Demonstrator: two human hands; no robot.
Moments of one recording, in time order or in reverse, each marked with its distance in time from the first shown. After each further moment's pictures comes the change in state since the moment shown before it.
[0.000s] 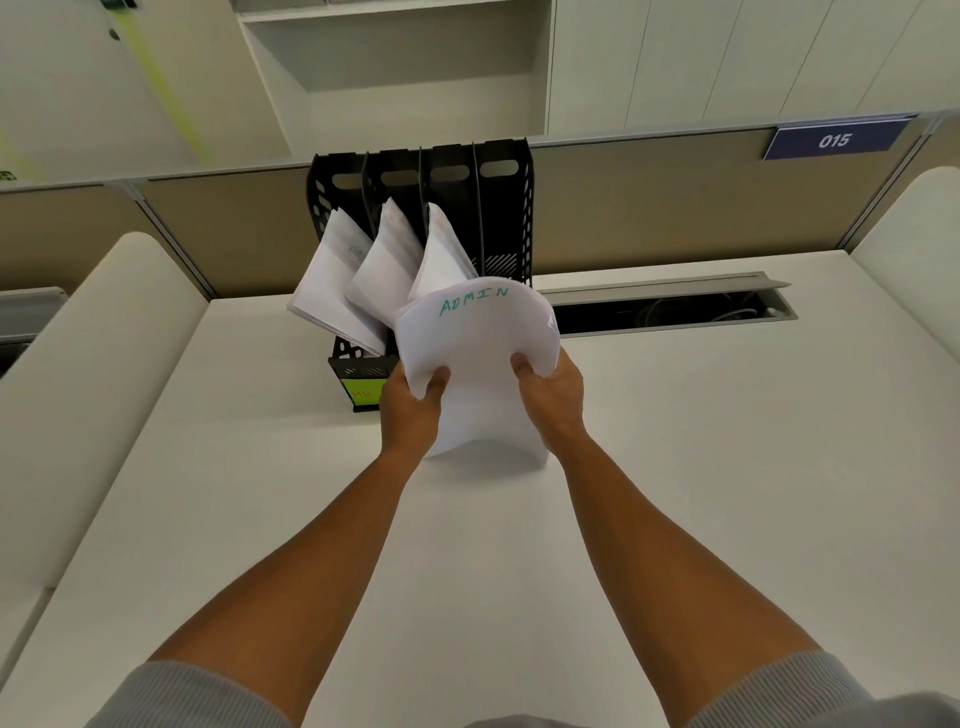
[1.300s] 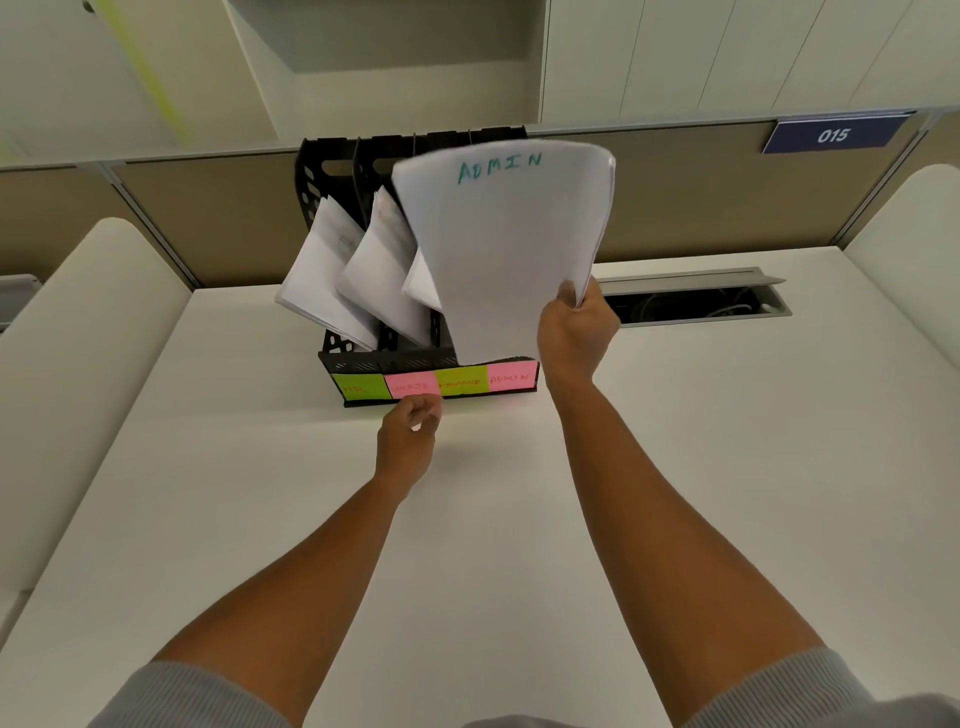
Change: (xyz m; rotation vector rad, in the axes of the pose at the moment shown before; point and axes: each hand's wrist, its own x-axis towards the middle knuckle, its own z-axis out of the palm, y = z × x) left_hand -0.011 -0.049 -0.007 0.160 -0.123 -0.132; right_hand 0.030 -0.063 0.003 0.019 0.399 -0.147
